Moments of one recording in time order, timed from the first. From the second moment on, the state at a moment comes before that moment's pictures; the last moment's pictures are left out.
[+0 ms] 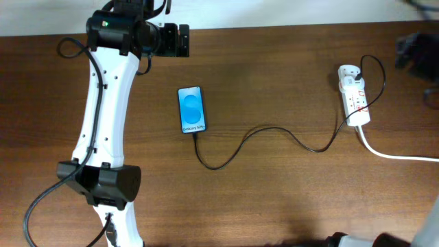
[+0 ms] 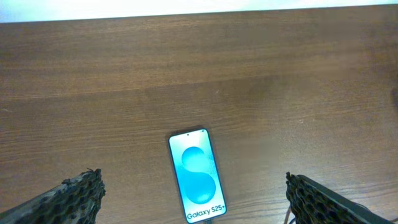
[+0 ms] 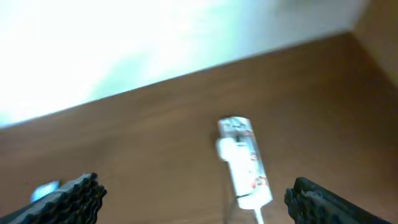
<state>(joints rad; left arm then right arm) -0.21 2.09 2.44 -1.30 0.07 -0.12 -0.42 1.48 1.88 -1.07 -0.30 0.02</state>
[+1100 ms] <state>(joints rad) -0.21 2.09 2.44 -1.30 0.07 -0.11 0.11 0.66 0.83 -0.24 -0.02 -0.09</state>
